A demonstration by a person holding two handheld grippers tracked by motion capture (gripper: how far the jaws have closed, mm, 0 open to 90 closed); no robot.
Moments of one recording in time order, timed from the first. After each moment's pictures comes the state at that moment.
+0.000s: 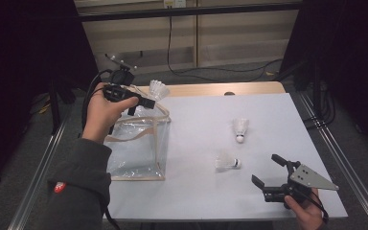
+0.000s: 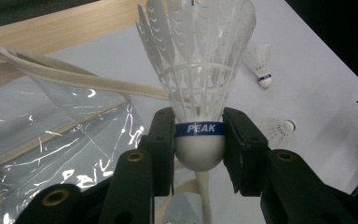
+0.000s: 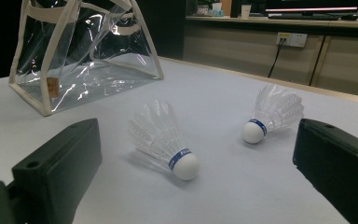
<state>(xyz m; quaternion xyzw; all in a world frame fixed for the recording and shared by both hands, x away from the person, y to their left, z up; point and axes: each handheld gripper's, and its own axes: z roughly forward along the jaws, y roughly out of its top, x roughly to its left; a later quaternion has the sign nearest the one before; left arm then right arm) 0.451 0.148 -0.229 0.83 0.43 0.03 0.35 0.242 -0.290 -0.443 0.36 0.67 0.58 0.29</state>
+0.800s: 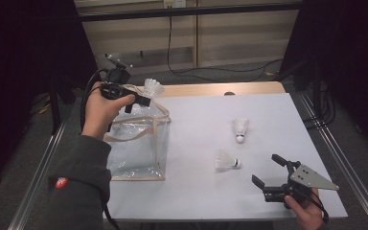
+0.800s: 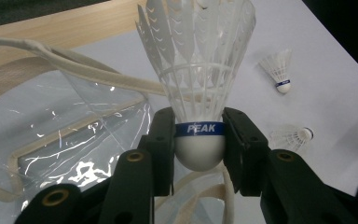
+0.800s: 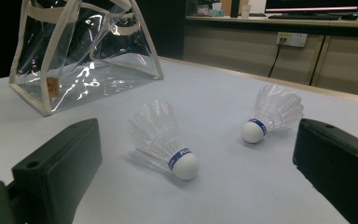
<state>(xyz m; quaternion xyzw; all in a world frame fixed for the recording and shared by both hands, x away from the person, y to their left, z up) 0.463 0.157 -0.234 0.82 0.45 0.04 0.34 0.241 -0.290 -0.444 0.37 0.67 0.57 0.29</state>
